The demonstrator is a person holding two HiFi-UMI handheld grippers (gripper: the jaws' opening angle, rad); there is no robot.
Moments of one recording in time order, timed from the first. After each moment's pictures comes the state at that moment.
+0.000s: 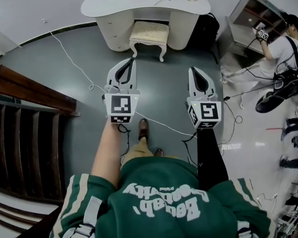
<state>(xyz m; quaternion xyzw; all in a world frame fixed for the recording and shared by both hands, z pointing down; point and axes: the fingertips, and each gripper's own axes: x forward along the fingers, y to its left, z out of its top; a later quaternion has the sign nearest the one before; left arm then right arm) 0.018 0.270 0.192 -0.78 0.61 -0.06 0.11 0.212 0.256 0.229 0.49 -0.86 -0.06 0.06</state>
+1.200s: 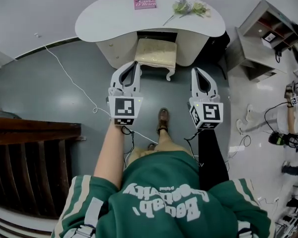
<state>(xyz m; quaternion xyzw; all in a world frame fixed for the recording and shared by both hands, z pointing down) -0.066 0.013 0.208 -0.80 0.59 -0.06 0.10 0.128 0.002 0.239 0.52 -0.85 -0.04 0.06</state>
